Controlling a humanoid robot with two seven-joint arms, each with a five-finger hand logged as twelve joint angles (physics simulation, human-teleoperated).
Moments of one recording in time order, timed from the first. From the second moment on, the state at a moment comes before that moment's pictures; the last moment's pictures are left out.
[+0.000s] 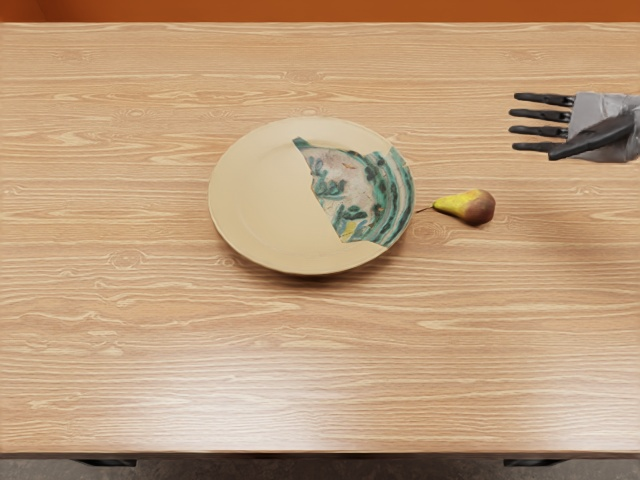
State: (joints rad) left arm -0.05 0.00 0.02 0.00 0.11 0.18 0.58; right arm 0.99 -0.78 0.64 0.84 0.14 0.61 -0.61
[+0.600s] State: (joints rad) left arm -0.05 0.00 0.02 0.00 0.11 0.18 0.58; right arm 1.01 -0.82 0.58 1.58 -0.73 0.04 -0.61
